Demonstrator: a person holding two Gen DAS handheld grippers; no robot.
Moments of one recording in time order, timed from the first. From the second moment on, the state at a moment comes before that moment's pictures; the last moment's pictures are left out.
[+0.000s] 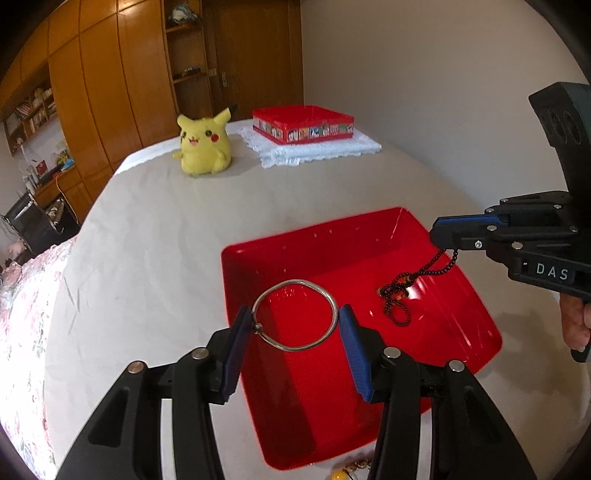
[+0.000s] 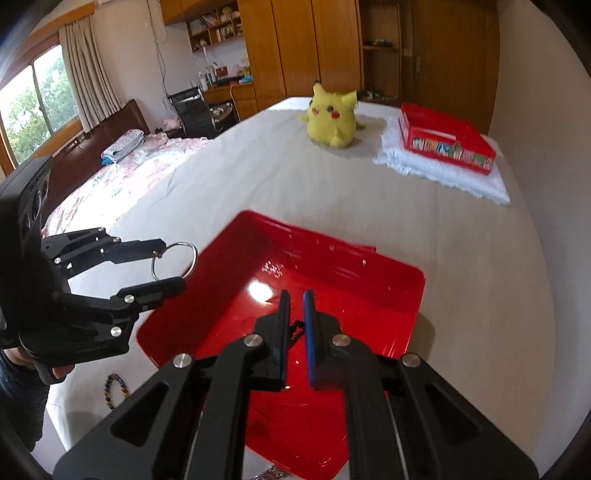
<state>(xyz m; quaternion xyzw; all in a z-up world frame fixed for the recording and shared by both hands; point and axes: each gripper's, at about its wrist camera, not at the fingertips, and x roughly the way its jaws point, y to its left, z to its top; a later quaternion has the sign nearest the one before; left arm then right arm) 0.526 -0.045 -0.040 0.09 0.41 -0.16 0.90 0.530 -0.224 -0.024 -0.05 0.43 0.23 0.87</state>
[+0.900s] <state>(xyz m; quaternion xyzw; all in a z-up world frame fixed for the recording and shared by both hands) 0.520 -0.048 -0.087 0.10 0.44 -0.15 0.88 0.500 -0.231 -0.069 -0.08 0.44 0.22 0.87</state>
